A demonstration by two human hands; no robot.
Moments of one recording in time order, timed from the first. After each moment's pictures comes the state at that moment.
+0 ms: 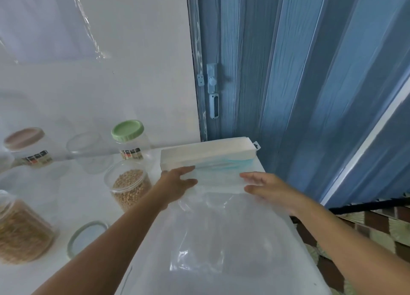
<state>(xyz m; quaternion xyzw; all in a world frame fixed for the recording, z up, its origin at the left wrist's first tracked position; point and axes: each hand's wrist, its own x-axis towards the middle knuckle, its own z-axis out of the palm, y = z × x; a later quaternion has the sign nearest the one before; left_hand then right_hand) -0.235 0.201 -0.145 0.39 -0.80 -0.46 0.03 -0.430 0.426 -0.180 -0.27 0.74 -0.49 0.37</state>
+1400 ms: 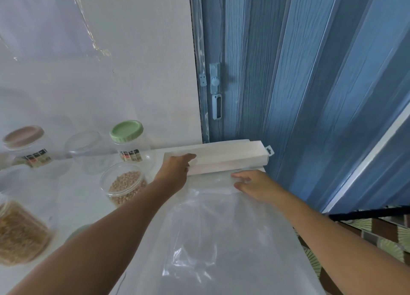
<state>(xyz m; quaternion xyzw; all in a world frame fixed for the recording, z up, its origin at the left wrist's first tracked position) -0.280 0.163 -0.166 0.31 -0.92 -0.20 0.11 -0.443 0.381 -0.177 -0.36 0.84 -0.30 0.27</state>
